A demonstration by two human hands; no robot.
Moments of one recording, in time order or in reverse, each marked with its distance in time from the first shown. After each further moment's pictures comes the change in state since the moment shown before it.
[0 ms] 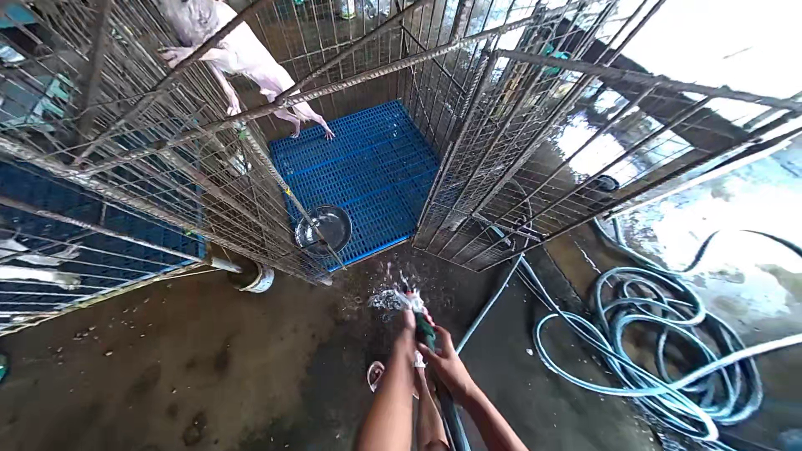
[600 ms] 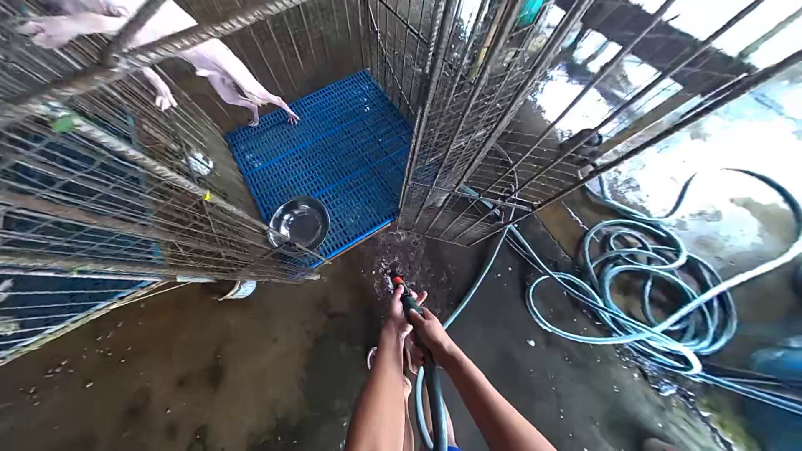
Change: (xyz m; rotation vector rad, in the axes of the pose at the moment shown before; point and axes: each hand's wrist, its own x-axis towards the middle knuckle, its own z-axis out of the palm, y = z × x) left_hand 0.082 -0.032 0.000 -0.271 -0.170 -0.069; right_hand 0.083 -0.008 -0.003 0.130 0.068 0.244
